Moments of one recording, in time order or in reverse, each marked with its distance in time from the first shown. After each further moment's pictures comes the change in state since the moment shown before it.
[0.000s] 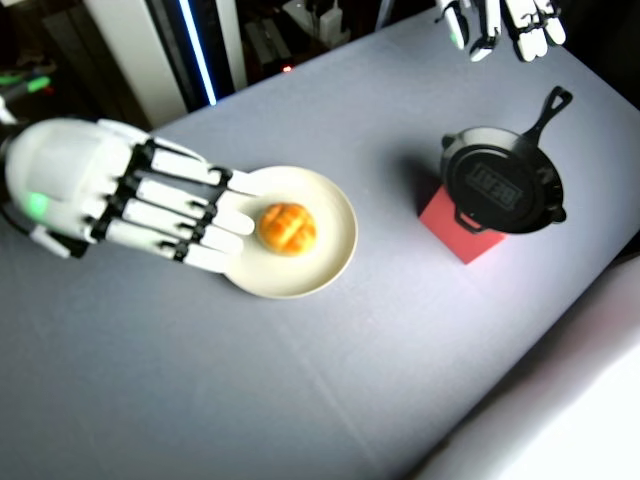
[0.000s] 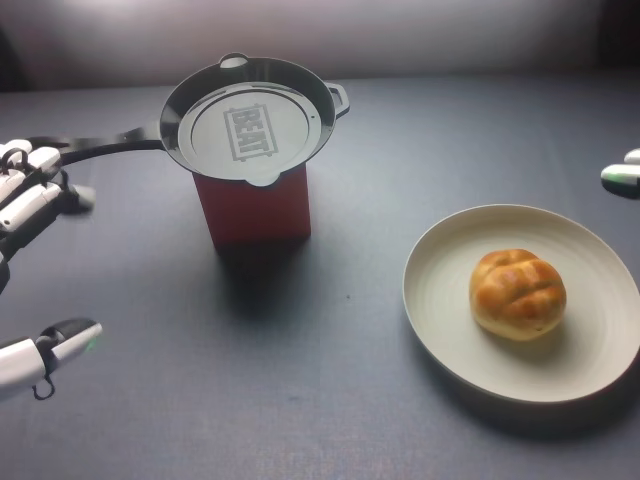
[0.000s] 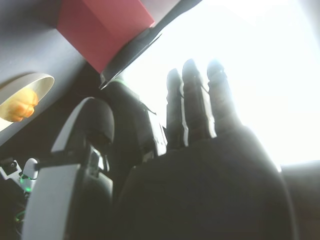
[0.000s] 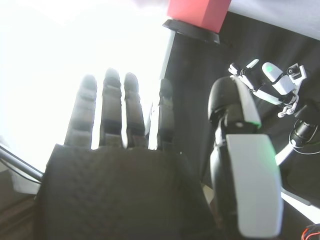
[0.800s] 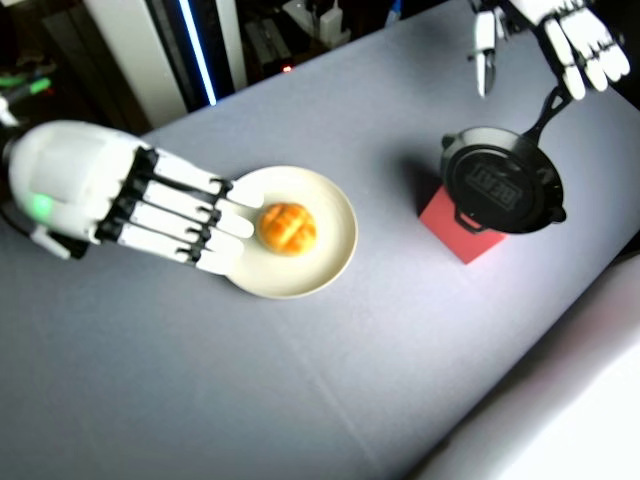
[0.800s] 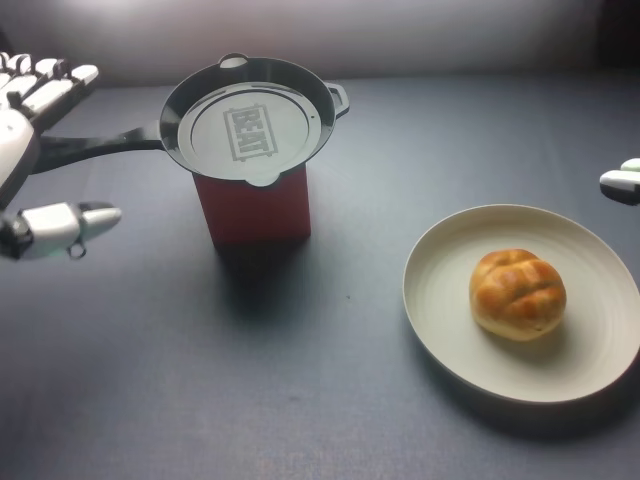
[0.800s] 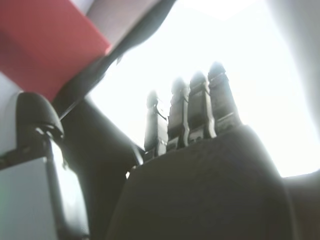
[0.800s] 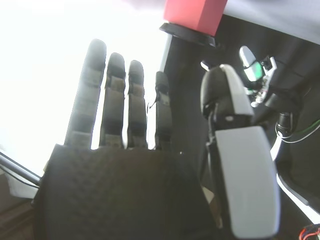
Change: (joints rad) left arm -0.385 -0.167 0.345 -0.158 0.389 0.057; right arm 0.000 -0.003 0.007 -0.013 -0.018 0.001
